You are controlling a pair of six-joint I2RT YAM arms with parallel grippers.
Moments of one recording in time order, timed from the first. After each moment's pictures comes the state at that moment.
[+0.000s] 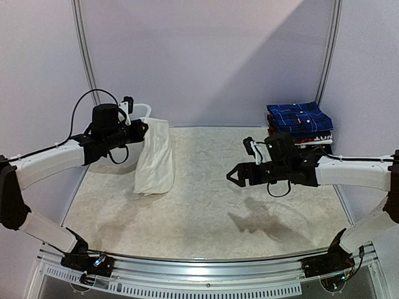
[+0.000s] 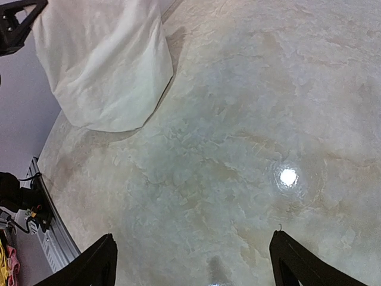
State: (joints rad) left arm -0.45 1.36 0.98 0.04 -0.04 -0.38; right arm 0.75 1.43 0.87 -0.08 -0.19 0.49
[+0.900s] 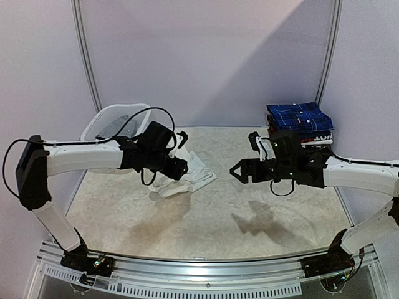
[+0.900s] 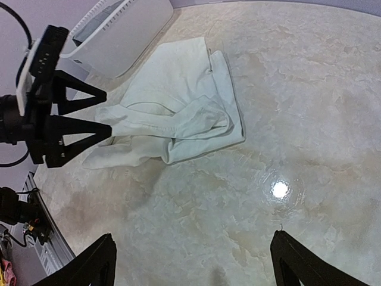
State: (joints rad) left arm -0.77 1.65 1.15 -0.31 -0.14 -0.14; right arm 0.77 1.36 0.87 -0.10 -0.10 0.51
